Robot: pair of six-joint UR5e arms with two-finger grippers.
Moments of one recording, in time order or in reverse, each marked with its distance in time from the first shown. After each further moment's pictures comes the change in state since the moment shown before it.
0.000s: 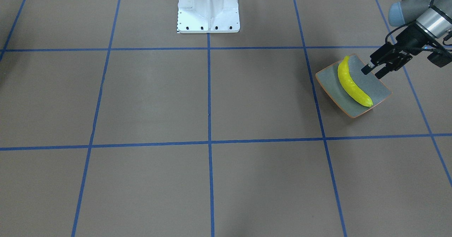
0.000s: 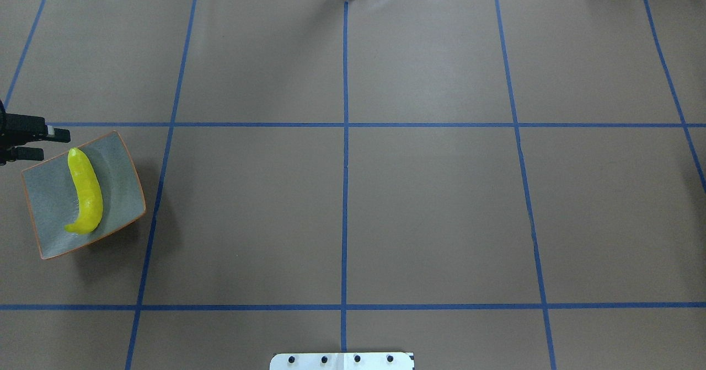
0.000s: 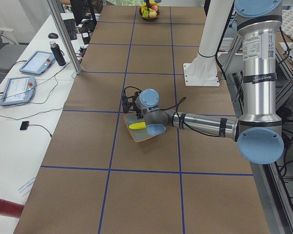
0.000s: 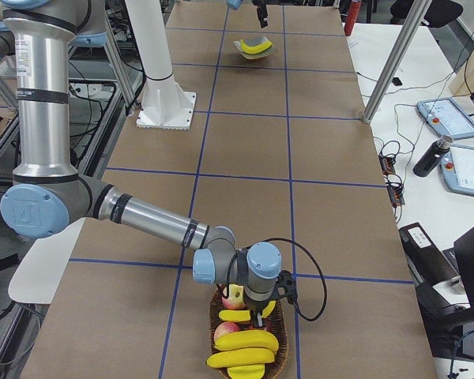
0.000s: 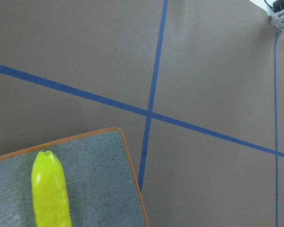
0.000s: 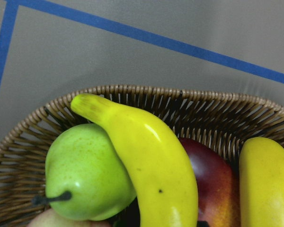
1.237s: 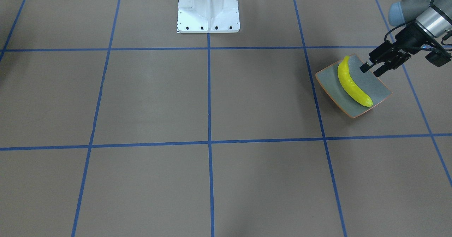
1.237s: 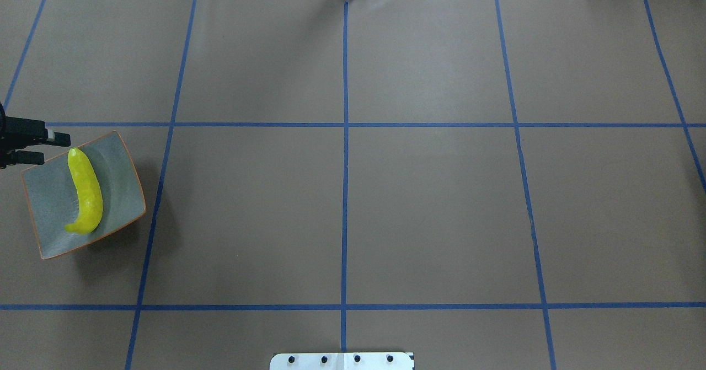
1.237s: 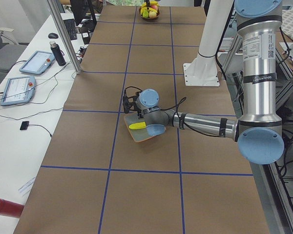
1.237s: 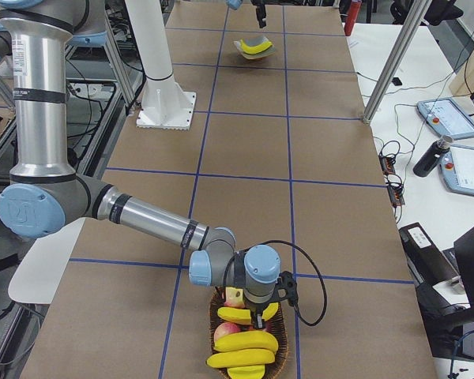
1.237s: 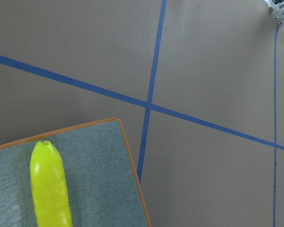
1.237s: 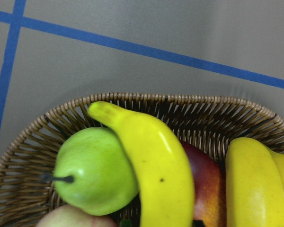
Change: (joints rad) left arm 0.000 0.001 0.000 0.000 -0.029 0.000; right arm 0.041 0.000 0.002 -0.002 0.048 0.004
